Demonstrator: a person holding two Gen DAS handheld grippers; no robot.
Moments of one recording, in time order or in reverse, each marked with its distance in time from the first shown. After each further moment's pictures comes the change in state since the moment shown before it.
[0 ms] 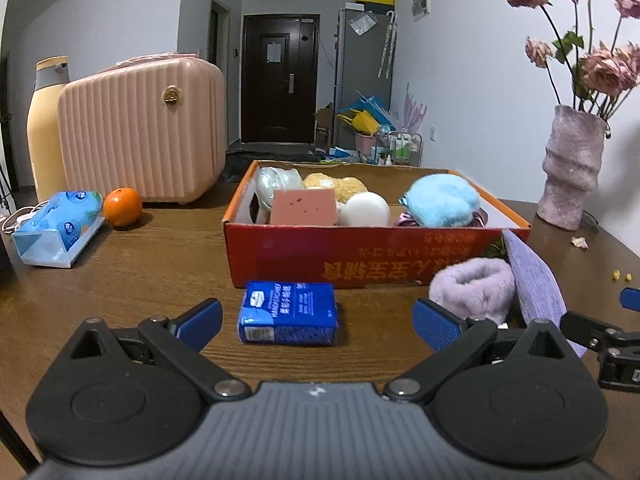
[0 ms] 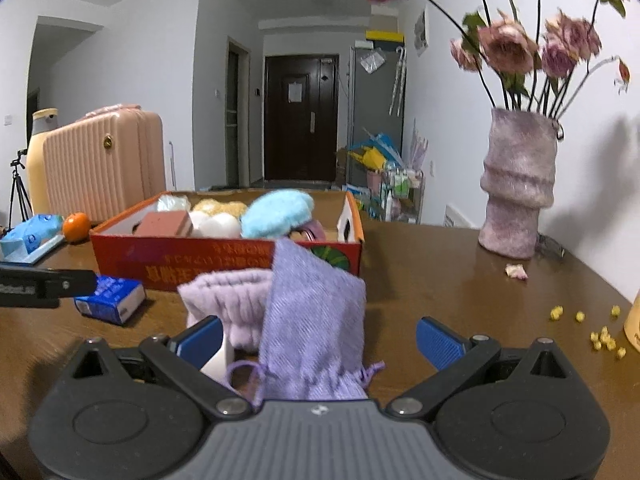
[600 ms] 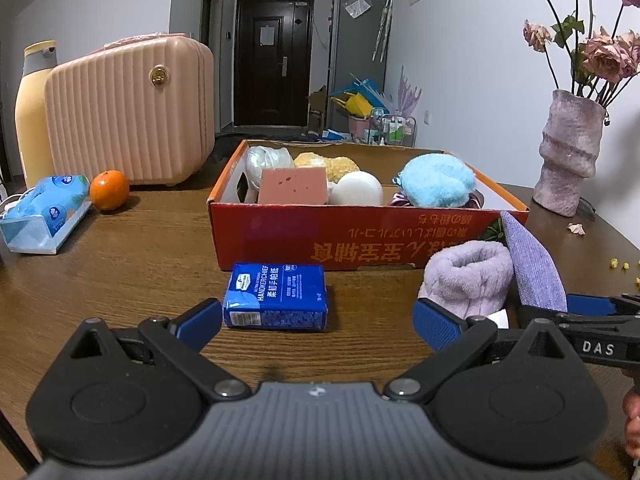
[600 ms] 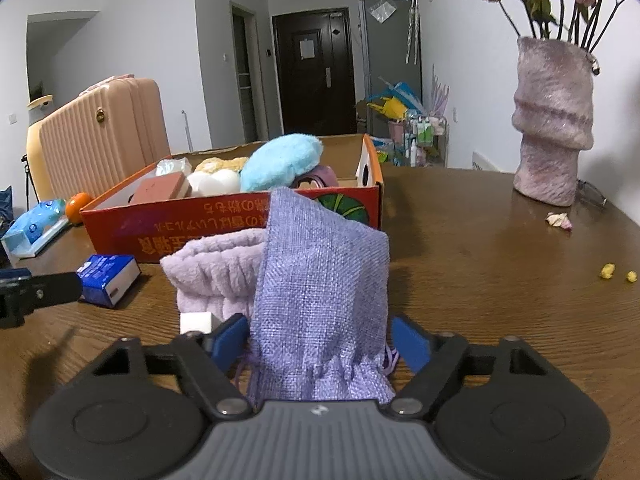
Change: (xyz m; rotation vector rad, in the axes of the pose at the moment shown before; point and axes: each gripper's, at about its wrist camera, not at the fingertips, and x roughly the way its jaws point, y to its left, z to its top) left arm 0.013 -0.001 -0.002 -0.004 0.056 -0.021; right arm 0.053 -0.012 -0.003 0.063 0.144 0.104
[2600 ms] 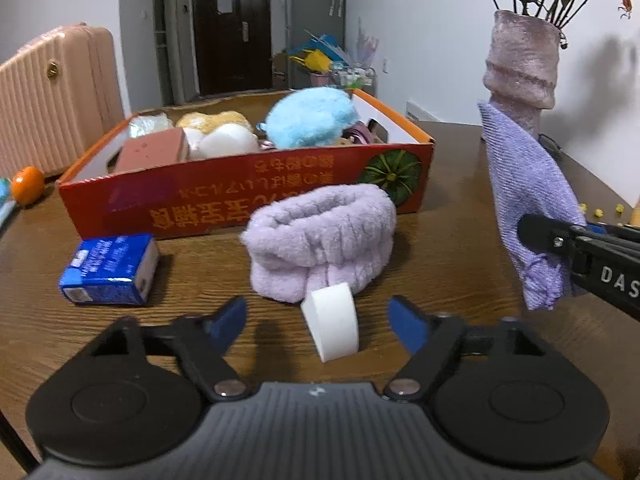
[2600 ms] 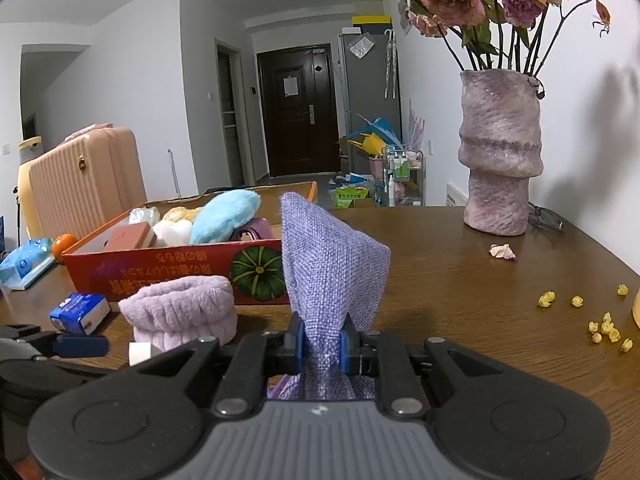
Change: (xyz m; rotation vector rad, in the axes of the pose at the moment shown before) left arm 0.042 -0.122 -0.012 0.098 0.139 -0.057; right arm -0.038 -0.056 0.005 0.023 -0.129 -0.039
